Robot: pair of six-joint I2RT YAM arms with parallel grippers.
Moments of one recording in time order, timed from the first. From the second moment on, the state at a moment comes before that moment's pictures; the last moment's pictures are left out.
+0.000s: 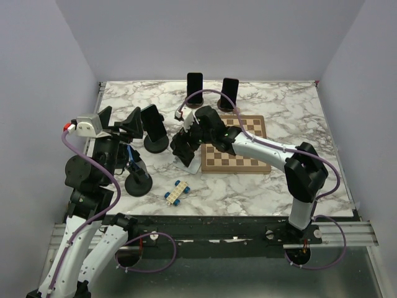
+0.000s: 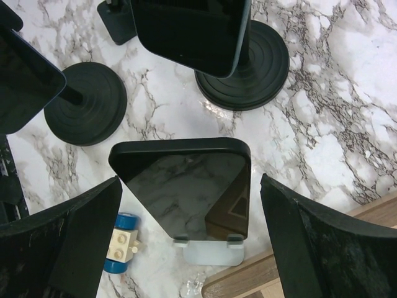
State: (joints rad) left arm -0.33 0.56 0.87 0.06 -0.17 -0.17; right arm 0.84 1.85 1.40 -0.09 -0.32 -0.05
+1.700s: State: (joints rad) left arm -0.33 0.59 0.87 0.06 -0.16 -0.18; right arm 0.89 1.80 1.39 -0.12 -0.13 0.02
